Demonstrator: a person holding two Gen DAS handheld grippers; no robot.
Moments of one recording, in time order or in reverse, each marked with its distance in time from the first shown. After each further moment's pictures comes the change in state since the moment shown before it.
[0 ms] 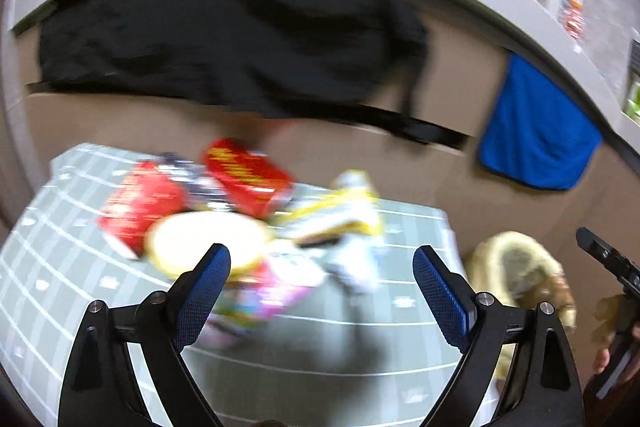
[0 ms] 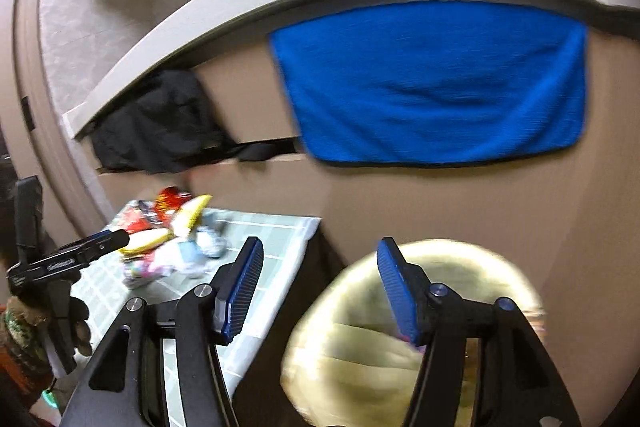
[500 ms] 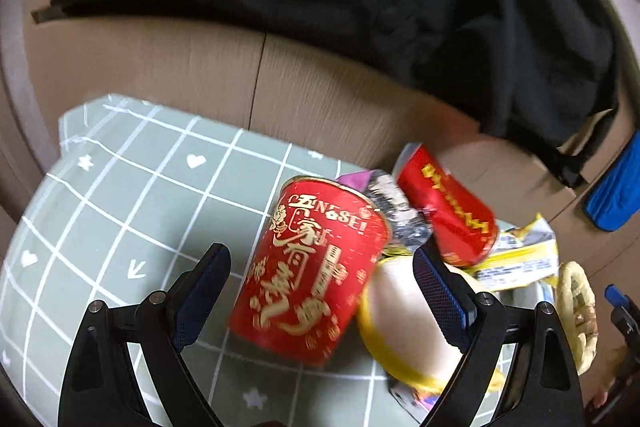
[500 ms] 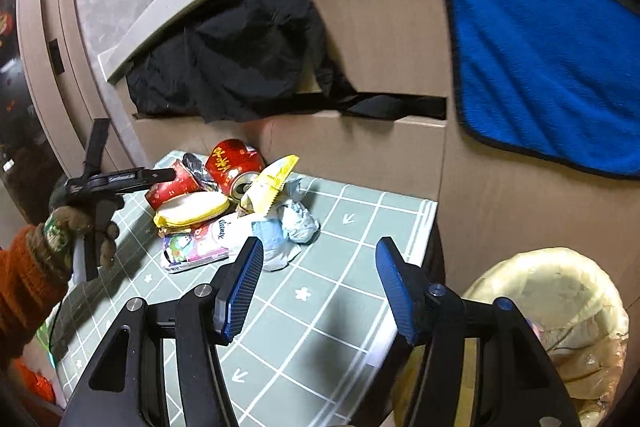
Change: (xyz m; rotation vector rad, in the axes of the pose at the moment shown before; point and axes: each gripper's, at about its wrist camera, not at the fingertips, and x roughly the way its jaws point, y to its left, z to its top) left arm 0.094 0.164 0.037 -0.136 0.200 0.004; right arm 0.078 0.100 -0.005 -0.116 0.156 0.115
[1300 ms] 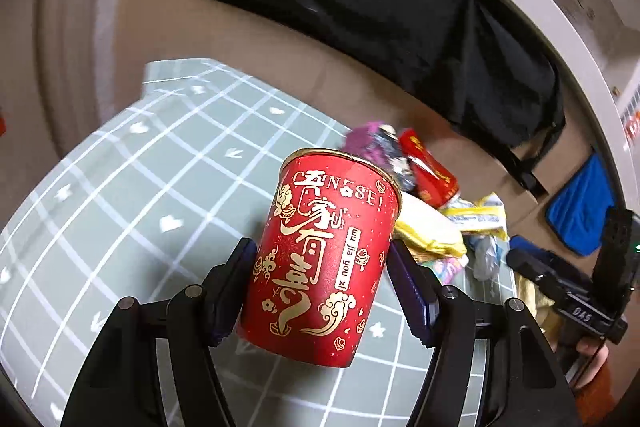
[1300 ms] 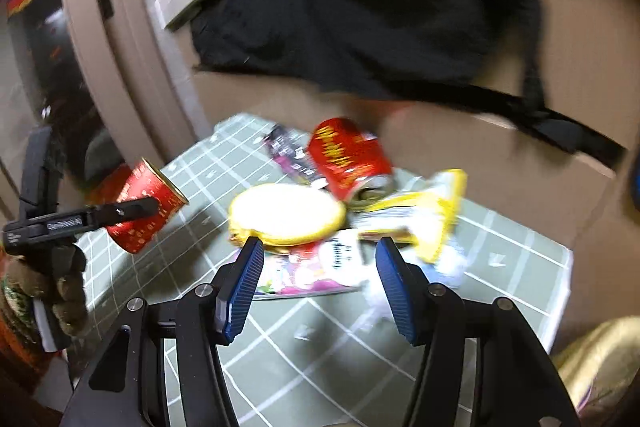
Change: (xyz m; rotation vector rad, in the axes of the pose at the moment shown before) left arm -0.130 0.024 -0.096 -0.208 -0.129 0.006; right arm 0.086 0.112 0.025 -0.174 0.127 0.189
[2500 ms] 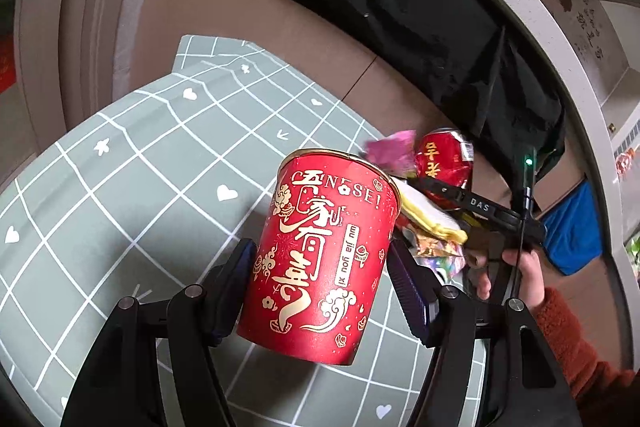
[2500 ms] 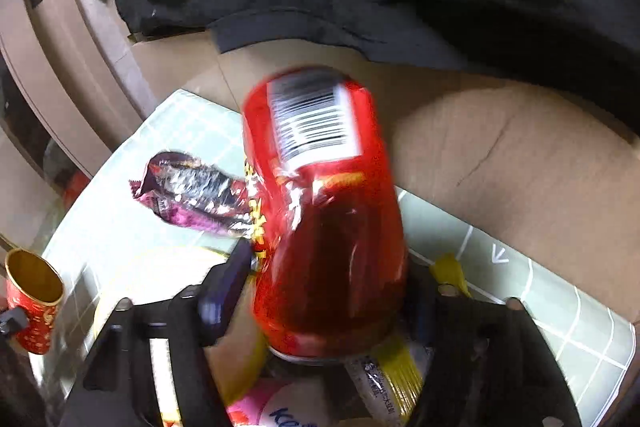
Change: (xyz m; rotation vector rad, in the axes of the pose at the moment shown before) left arm -0.015 0.055 -0.012 -0.096 0.004 -0.058; right arm 0.146 -0.033 0.062 0.053 0.158 -0.072
